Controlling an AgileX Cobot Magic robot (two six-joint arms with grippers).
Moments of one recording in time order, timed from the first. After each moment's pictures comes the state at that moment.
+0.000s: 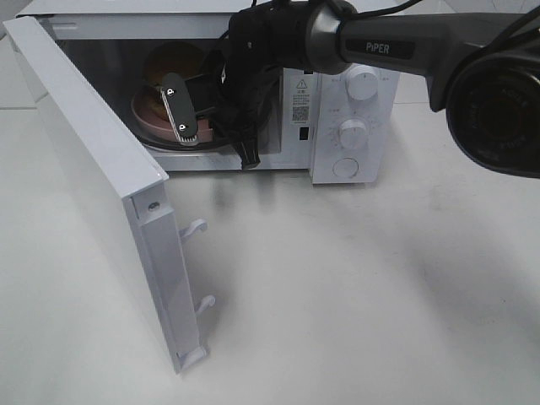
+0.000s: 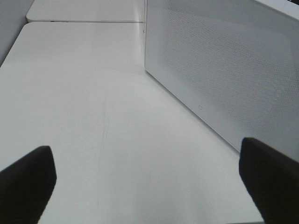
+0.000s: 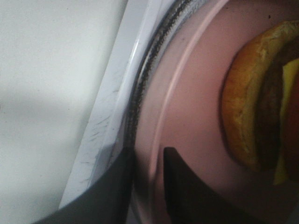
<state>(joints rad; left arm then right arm) 0.05 0.00 -0.51 -0.14 1.07 0.05 0.62 2.44 -2.08 -0.08 0.60 -1.31</state>
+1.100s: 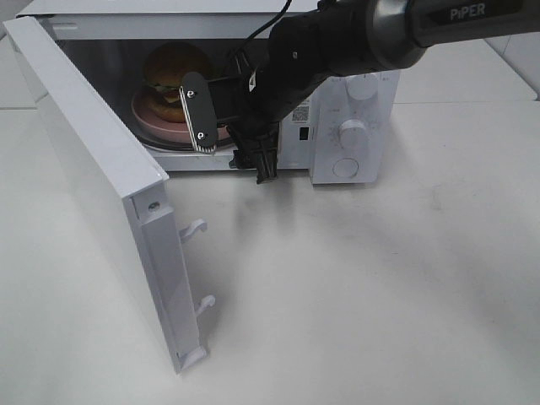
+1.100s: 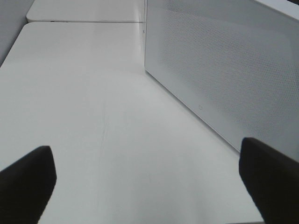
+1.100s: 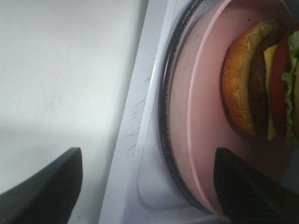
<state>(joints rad) 0.05 0.00 -0.51 -0.14 1.07 0.05 0.62 2.15 -1.58 -0.05 0.30 -1.26</state>
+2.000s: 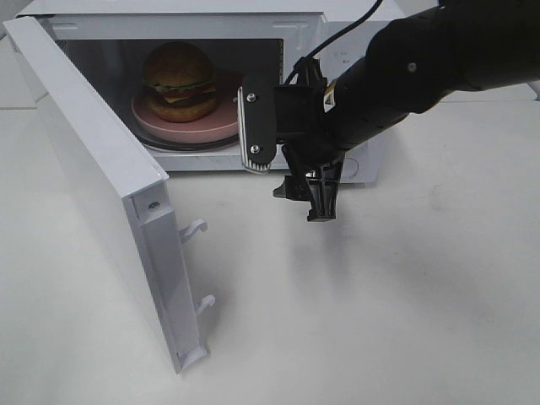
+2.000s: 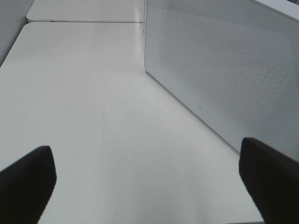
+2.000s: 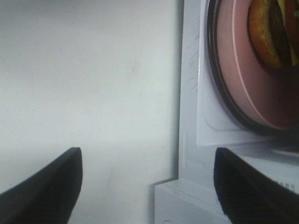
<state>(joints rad) 0.05 0.00 -0.51 -0.14 1.07 0.05 0.62 1.76 -1.09 -0.05 0.20 -1.05</state>
